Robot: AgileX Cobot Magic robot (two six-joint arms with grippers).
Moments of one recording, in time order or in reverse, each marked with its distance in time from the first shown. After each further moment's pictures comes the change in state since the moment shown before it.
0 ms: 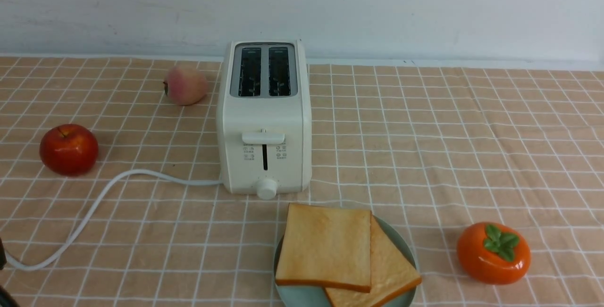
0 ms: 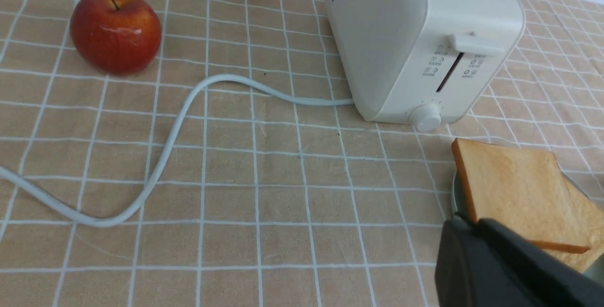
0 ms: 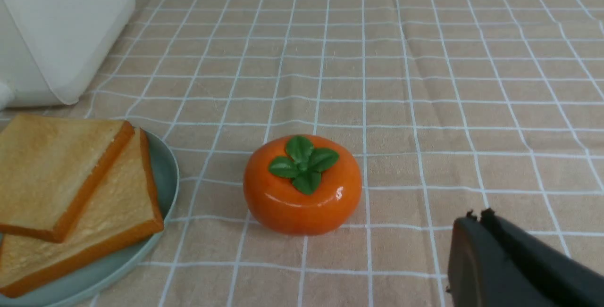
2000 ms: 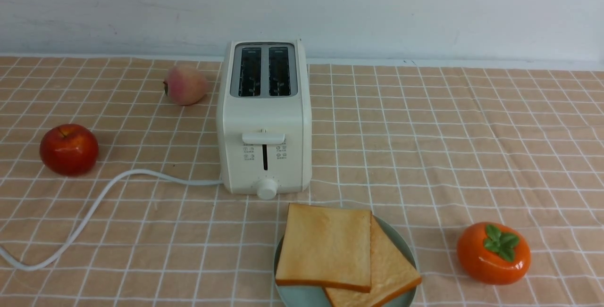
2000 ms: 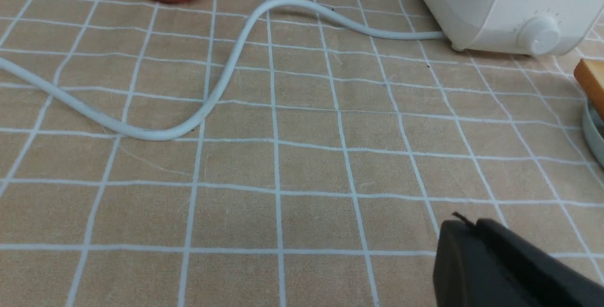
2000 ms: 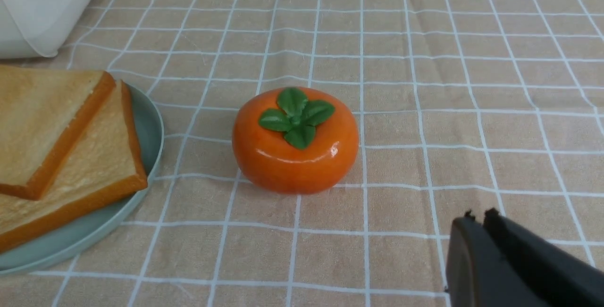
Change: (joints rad) right arm 0.000 0.000 0.057 -0.008 0.000 0.000; left arm 0.018 -0.389 0.608 0.111 -0.319 -0.017
